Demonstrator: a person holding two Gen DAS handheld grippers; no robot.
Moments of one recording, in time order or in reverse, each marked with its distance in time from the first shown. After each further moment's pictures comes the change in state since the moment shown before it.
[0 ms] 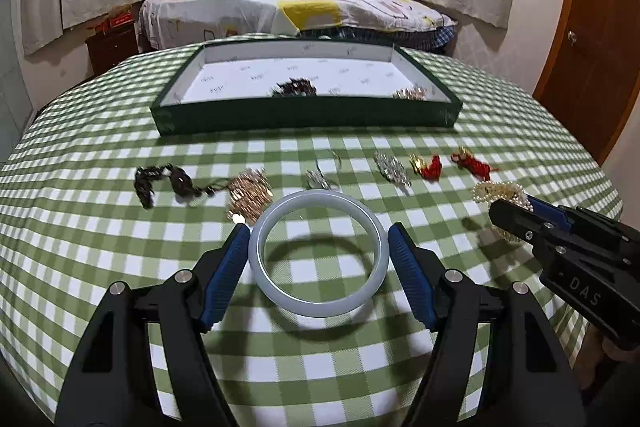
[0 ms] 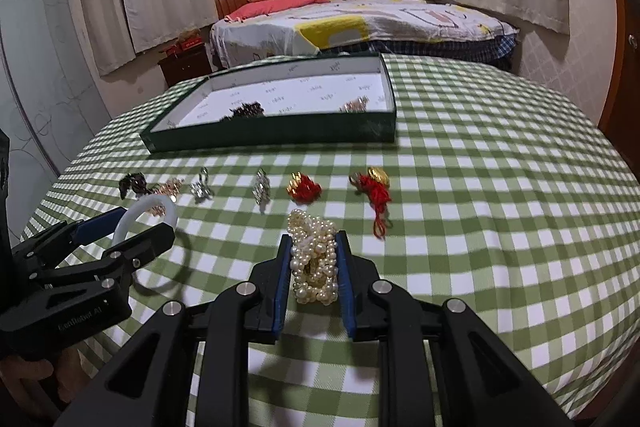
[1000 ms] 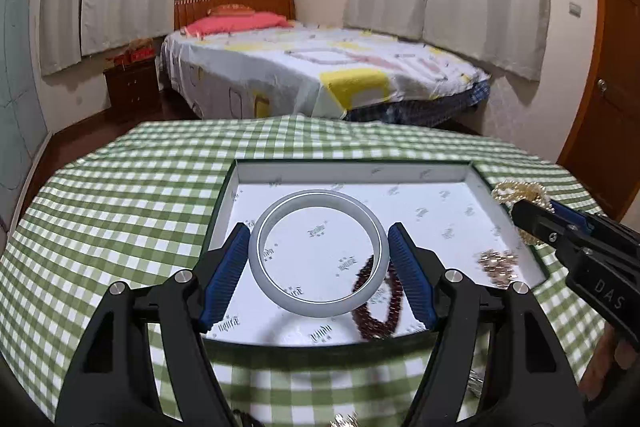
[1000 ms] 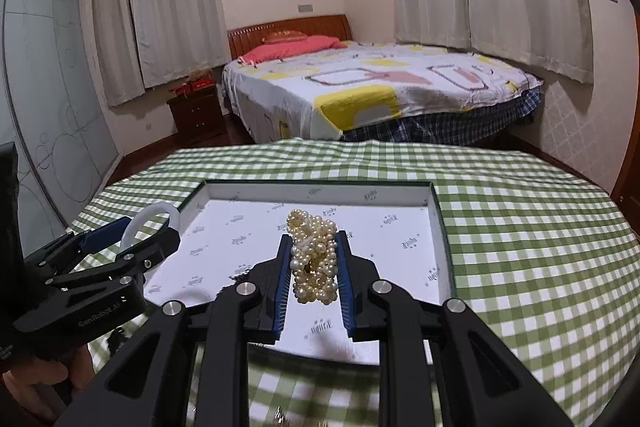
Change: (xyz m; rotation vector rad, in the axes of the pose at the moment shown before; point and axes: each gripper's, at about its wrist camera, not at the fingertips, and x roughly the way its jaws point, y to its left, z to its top) left arm 0.078 0.063 0.151 -0.036 -0.125 0.072; right arm 0.082 0.022 0.149 -0.034 -0.136 0.036
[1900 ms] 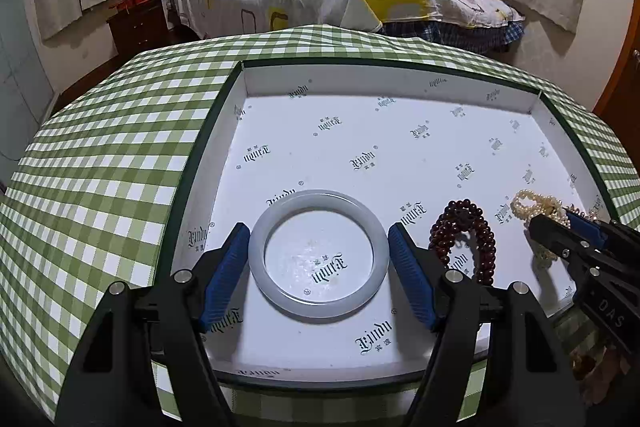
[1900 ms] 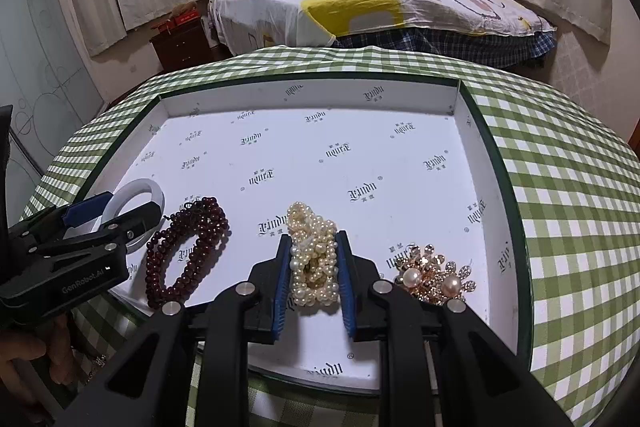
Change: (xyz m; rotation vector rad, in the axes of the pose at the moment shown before) left arm 0.082 0.018 -0.025 -0.004 0.246 0.074; right arm 0.075 -0.014 -0.031 0.011 0.265 -0.019
